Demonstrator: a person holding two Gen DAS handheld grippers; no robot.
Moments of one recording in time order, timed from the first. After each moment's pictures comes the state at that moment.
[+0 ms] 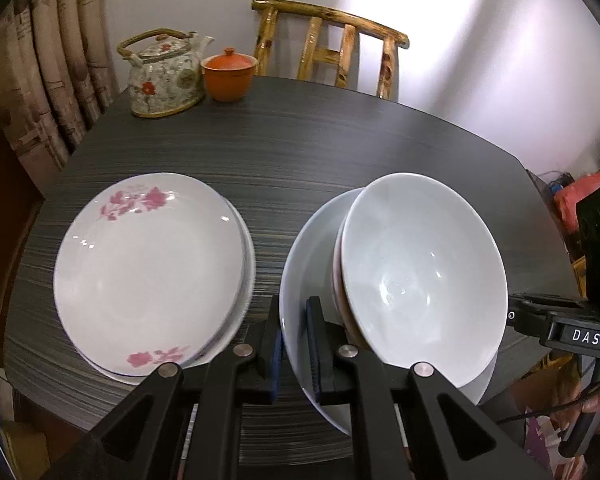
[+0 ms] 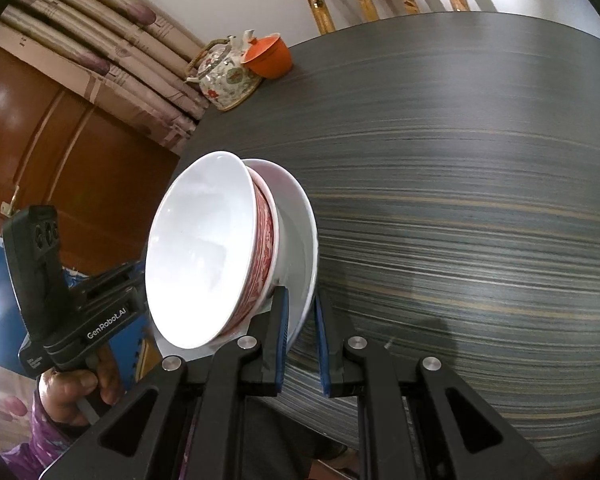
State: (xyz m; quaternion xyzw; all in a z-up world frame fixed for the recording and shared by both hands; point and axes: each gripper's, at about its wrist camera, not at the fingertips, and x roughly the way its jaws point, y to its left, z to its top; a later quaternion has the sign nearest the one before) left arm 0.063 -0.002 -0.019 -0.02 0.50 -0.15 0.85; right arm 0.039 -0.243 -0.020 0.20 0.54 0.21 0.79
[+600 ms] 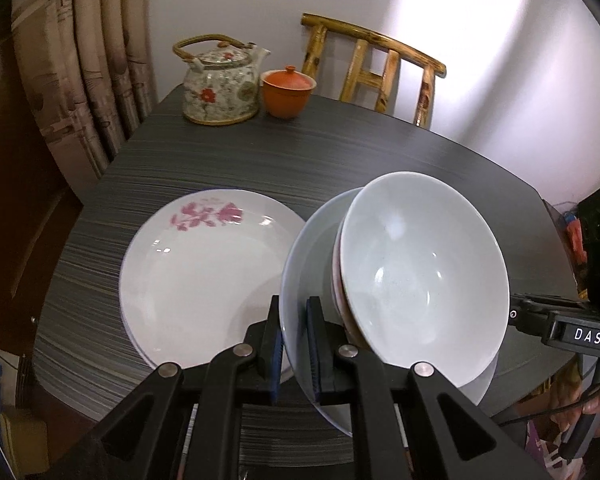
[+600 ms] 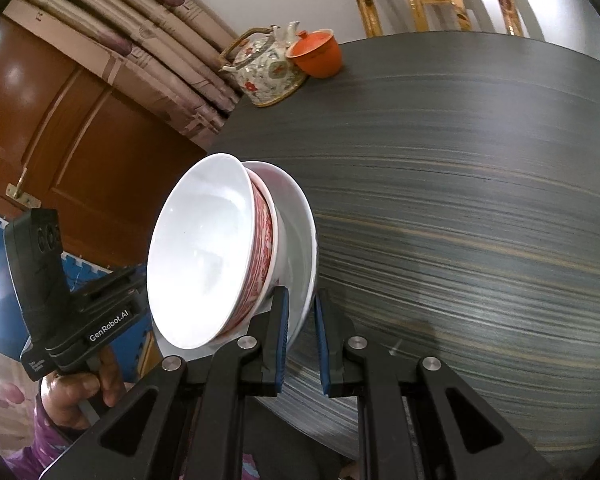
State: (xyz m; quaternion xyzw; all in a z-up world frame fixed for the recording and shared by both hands) left arm 0.073 0.060 0.001 -0.05 0.49 -0.11 0.86; right arm 0.072 -0.189 0.001 0.17 0.54 0.24 0.79
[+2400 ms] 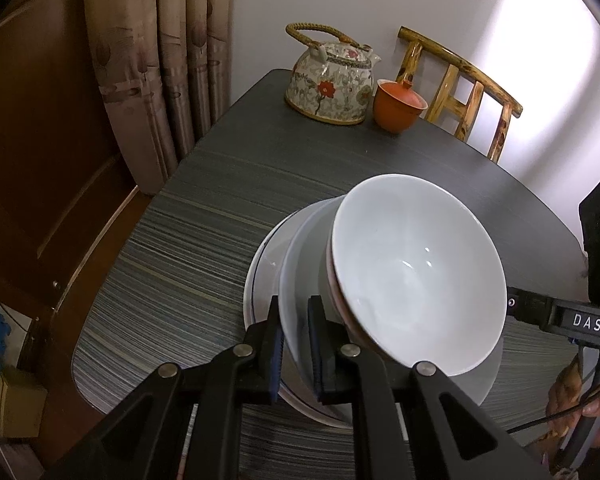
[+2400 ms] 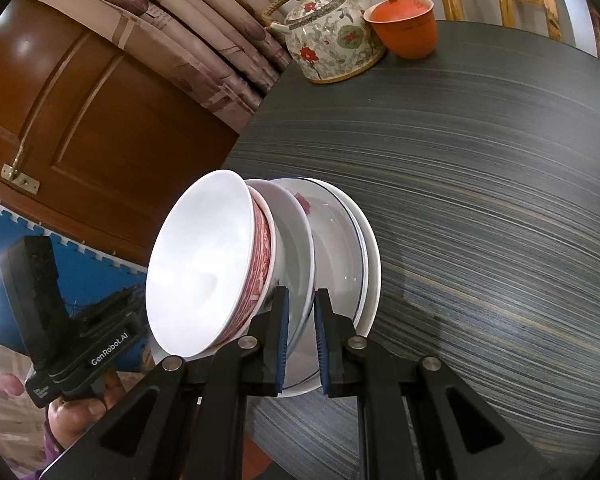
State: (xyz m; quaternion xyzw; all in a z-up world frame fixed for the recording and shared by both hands) left arm 0.094 0.153 -0.030 -0.10 0.50 -0.02 0.86; right arm 0.142 -0.081 -0.022 0.14 0.56 0.29 0.76
